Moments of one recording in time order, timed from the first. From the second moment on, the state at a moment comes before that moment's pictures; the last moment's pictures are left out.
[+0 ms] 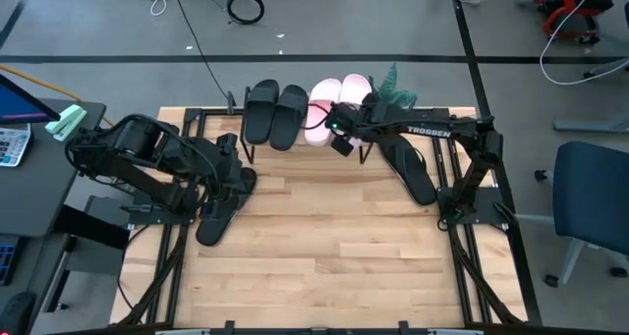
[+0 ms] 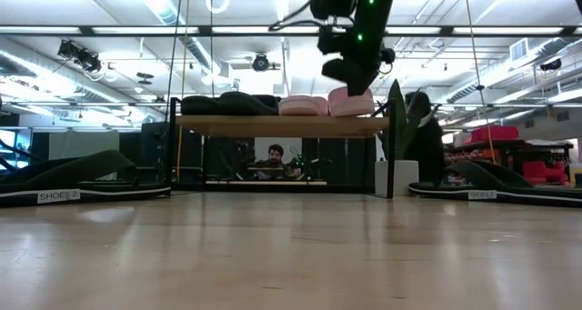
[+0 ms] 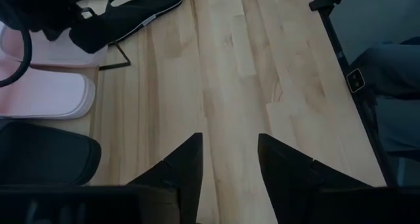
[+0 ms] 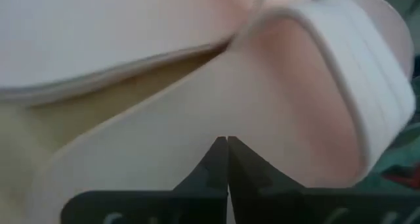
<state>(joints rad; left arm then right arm) -0.25 1.31 1.82 -1.31 -0.16 -0.06 -0.31 1.77 1.57 -0.98 0.60 0.23</state>
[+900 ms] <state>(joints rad) -0.25 1.31 1.82 -1.31 -0.16 -0.04 -0.43 1.76 1.41 -0.61 0.45 0.10</state>
